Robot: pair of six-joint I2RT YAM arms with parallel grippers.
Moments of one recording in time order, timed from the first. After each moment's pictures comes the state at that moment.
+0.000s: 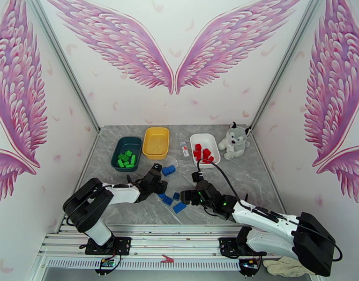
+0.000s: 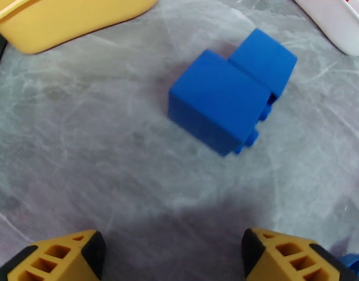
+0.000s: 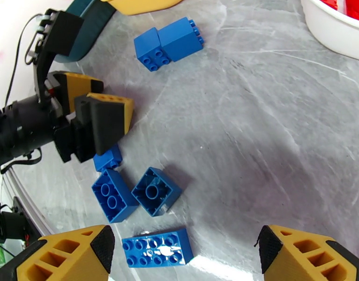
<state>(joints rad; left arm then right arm) -0.69 1.70 0.69 0.16 -0.22 -0.33 0.86 1.10 0.49 -0.14 0.10 0.66</state>
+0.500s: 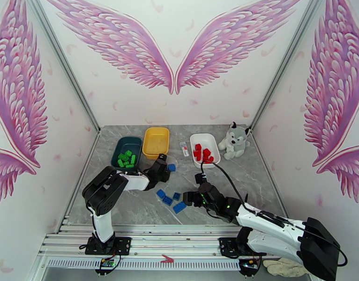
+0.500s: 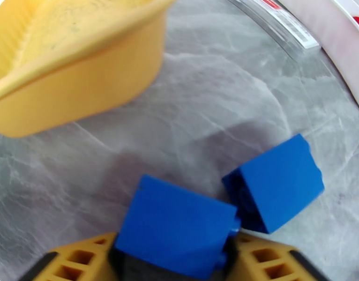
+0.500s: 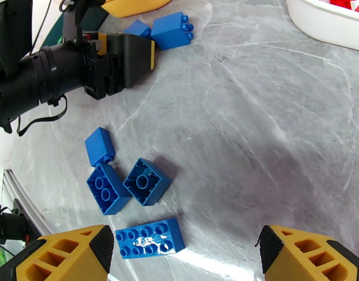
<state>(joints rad) -0.65 1.89 0.90 0.18 -0.26 -0.30 0.86 1.05 0.47 -0.17 0.12 0.68</state>
